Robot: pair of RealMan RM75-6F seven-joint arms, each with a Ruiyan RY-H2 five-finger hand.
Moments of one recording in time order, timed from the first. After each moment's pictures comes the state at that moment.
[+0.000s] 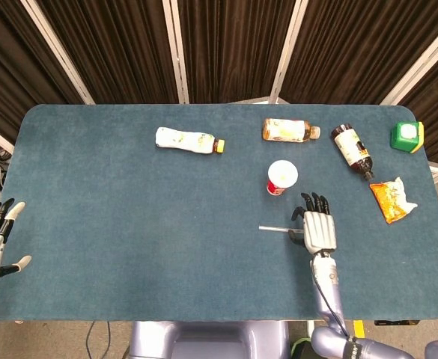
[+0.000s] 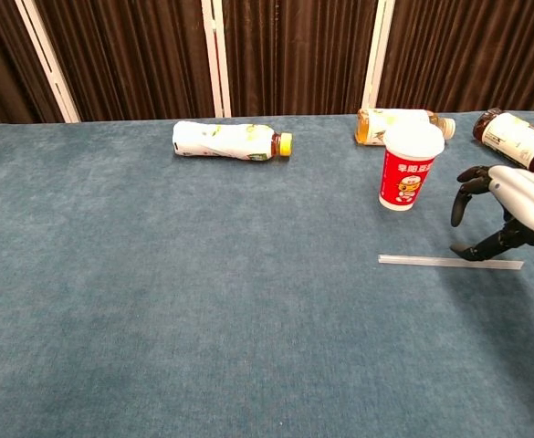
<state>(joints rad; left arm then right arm) -0.11 -1.11 -0.04 -1.62 1.47 1.46 0.12 0.42 -1.80 0.28 -1.35 -1.08 1.26 -0.42</state>
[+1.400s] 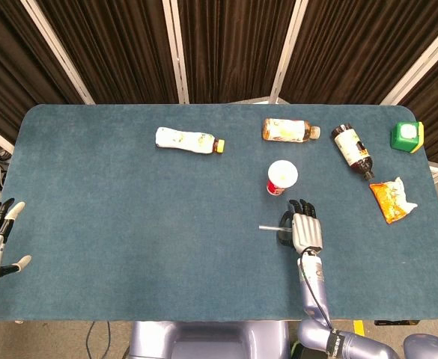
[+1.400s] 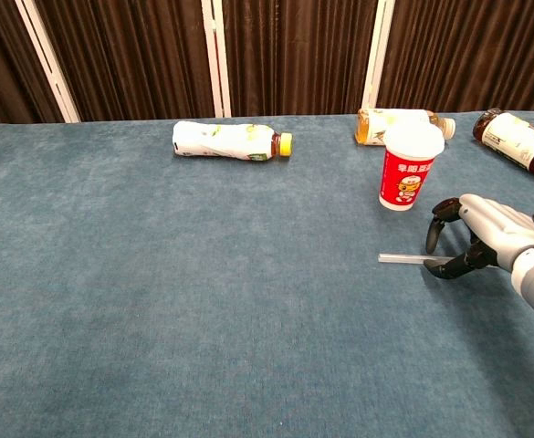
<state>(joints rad) -0.11 -1.11 -0.04 -1.61 1.47 1.46 0.12 0.46 -1.89 0.29 -1.26 -0.98 1.18 -0.38</state>
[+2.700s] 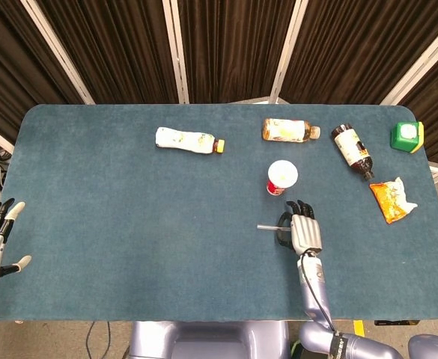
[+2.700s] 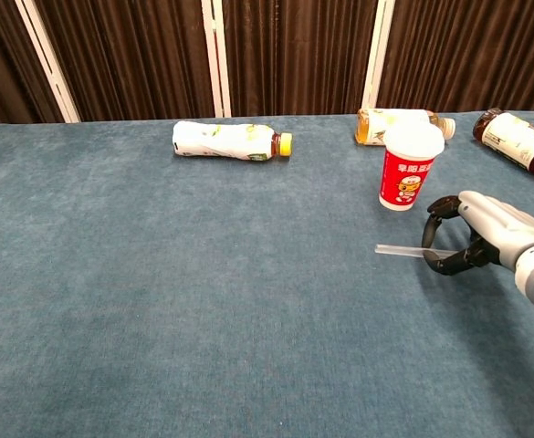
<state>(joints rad) -0.11 -1.11 -0.04 -1.61 1.47 1.46 0.12 0.45 -1.85 0.28 -1.33 -1.00 1.19 -0.35</state>
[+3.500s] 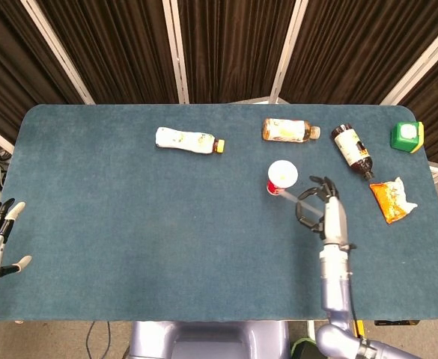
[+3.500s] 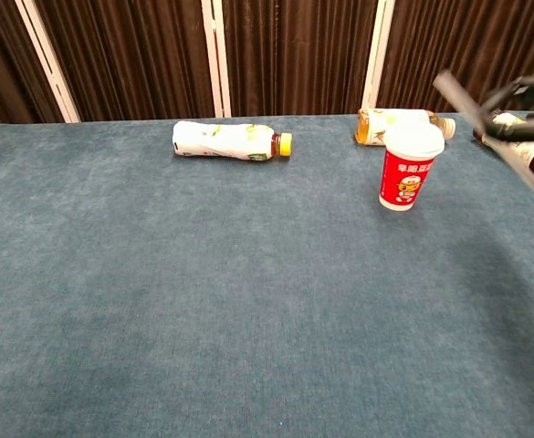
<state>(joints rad) -0.11 -1.11 -0.04 -1.62 1.47 1.46 0.12 0.34 -1.67 0.47 -1.70 -1.04 1.32 0.09</state>
